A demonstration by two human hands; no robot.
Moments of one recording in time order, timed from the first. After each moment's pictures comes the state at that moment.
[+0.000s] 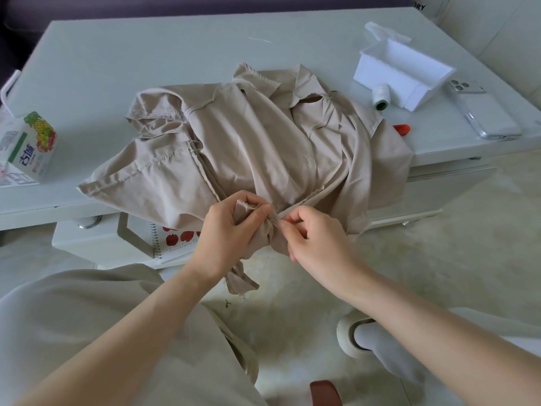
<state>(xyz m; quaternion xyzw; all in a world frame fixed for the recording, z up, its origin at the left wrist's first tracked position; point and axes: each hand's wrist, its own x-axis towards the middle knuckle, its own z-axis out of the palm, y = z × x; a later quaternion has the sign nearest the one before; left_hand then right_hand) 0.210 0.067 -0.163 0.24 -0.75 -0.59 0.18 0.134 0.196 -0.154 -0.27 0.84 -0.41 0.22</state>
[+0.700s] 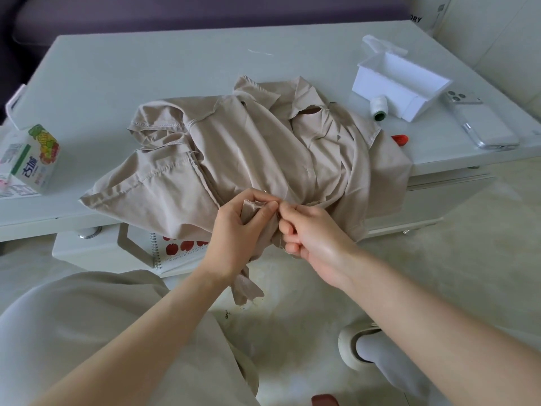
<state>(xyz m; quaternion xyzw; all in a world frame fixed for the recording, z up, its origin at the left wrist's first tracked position) 0.194 0.071 -0.163 0.21 -0.71 -0.65 0.21 0.121 0.173 -0.133 -0.06 0.64 -0.62 0.45</state>
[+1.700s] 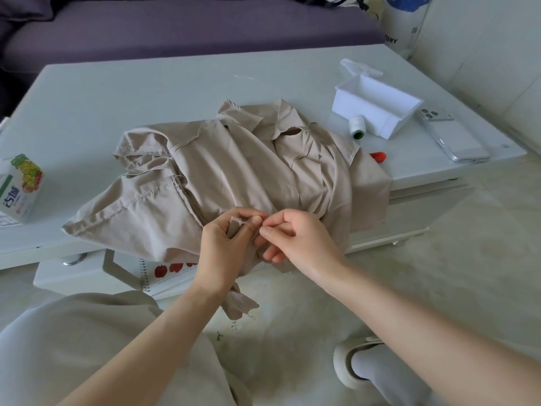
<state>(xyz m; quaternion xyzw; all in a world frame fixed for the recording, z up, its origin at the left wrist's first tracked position) 0.180 0.079 -0.154 0.24 -0.65 -0.68 0.24 0.108 0.180 -0.130 -0.22 0.74 -0.55 0.33</state>
